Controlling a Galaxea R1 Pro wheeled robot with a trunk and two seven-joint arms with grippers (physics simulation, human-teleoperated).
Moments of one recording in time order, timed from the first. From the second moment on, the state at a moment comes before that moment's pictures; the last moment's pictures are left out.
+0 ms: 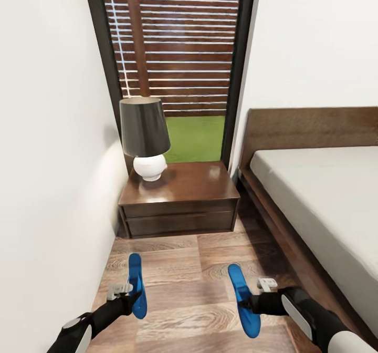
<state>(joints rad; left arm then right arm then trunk) -0.36 0.03 0.30 -0.66 -0.03 0.08 -0.67 -0.53 -0.25 0.41 -0.61 -0.46 0.57 0.36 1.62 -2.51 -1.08</state>
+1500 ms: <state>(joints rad) -0.36 0.03 0.18 -0.54 -0.04 0.06 -0.66 -0.53 -0.24 0.41 -0.09 -0.46 -0.03 0.50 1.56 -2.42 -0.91</state>
